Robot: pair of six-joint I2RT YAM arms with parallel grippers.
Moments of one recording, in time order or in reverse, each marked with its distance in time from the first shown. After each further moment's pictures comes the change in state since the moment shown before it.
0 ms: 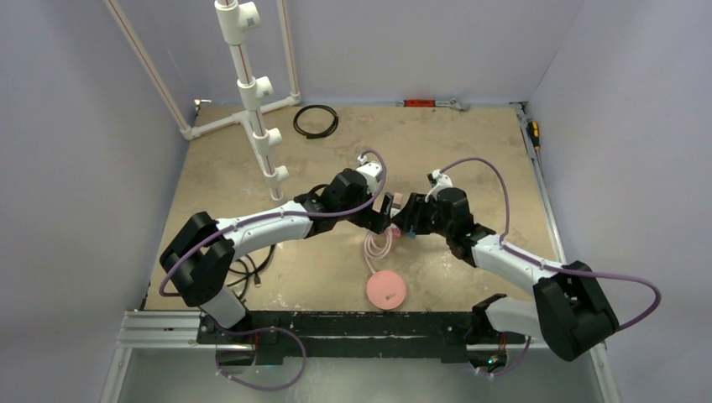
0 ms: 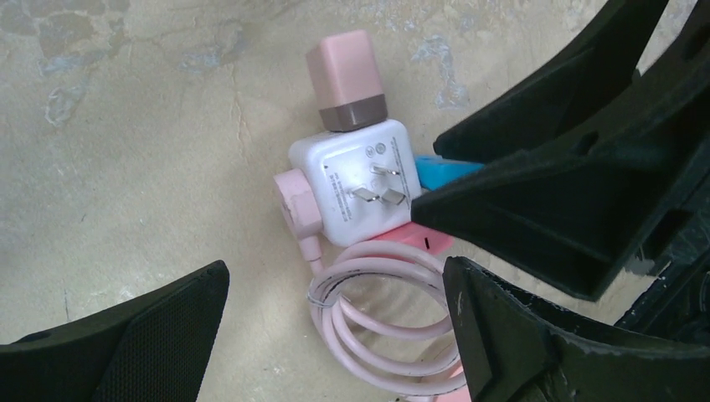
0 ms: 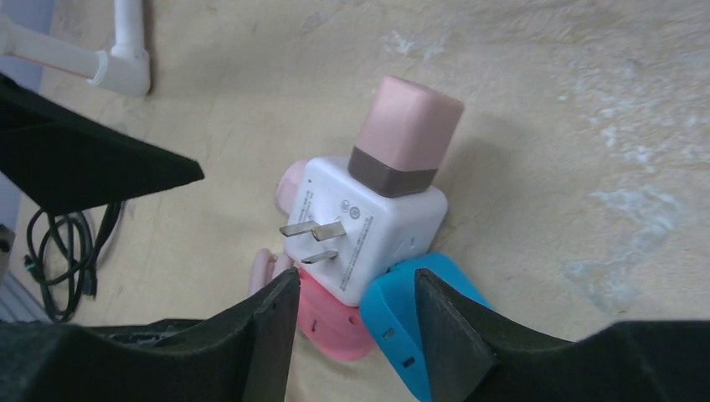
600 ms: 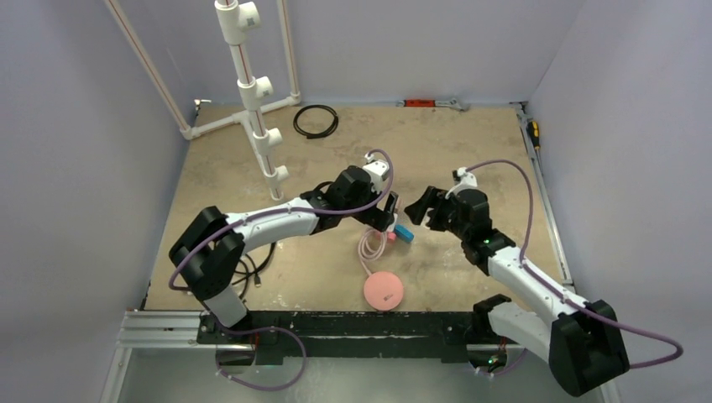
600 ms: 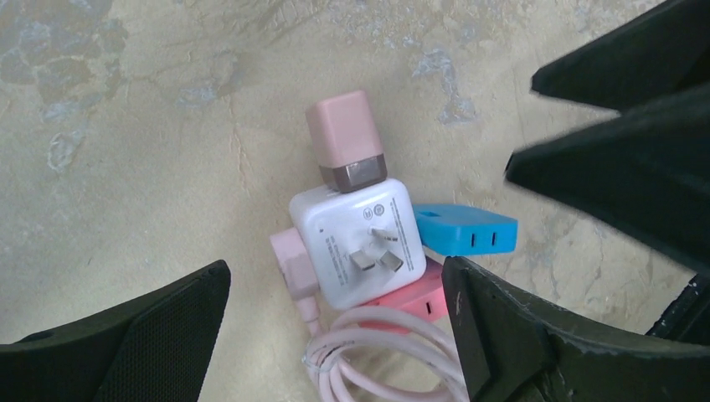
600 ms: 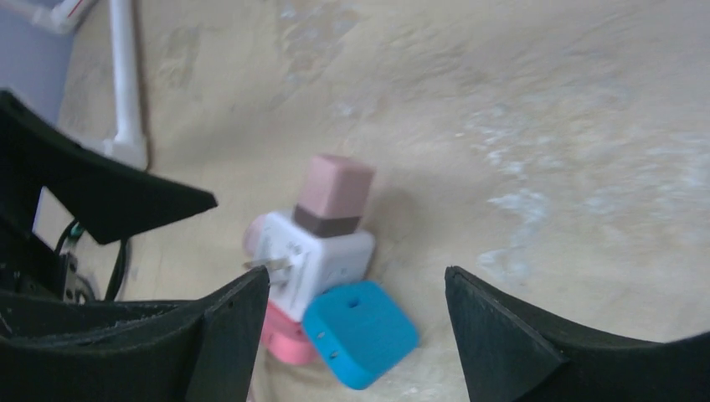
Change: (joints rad) left arm 0.004 0.040 0.025 0.031 0.003 0.076; right arm -0.044 -0.204 -0.026 -0.111 0.071 0.033
